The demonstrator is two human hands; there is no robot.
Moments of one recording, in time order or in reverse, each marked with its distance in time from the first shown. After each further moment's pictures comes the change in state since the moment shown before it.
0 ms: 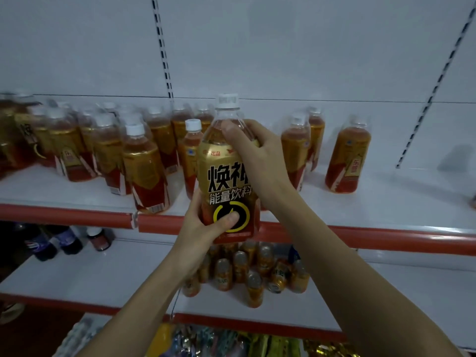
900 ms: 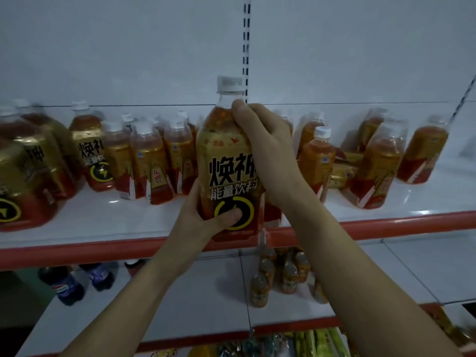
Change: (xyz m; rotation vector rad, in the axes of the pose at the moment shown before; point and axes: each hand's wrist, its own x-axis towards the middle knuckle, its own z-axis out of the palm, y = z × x) left_hand 0.048 0.054 -0.300 -0.024 -0.219 0.005; right_hand 0.047 -0.022 0.291 -0.065 0.146 -0.044
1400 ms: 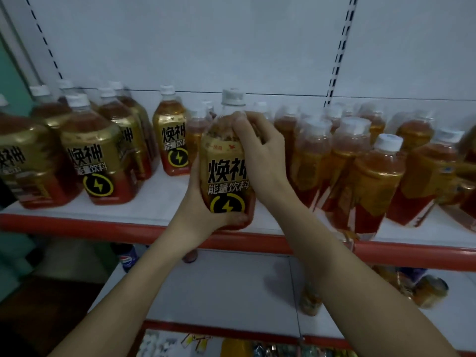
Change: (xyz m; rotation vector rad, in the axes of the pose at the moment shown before) left_hand 0.009 -0.007 -0.142 0.427 0.194 0.125; right_hand 0.023 0.069 0.150 0.149 -0.019 -0.030
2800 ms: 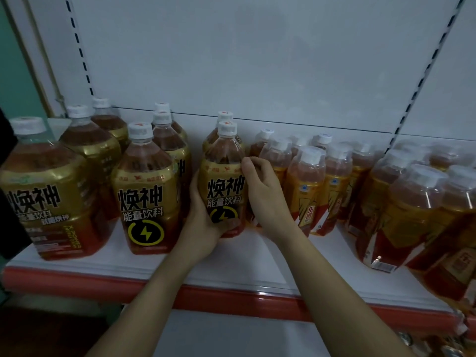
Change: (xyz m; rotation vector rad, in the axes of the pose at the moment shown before) left_hand 0.080 -0.094 -0.117 -0.022 0.044 -0.086; right_hand 0.042 0.078 0.126 -0.198 -0.056 0.307
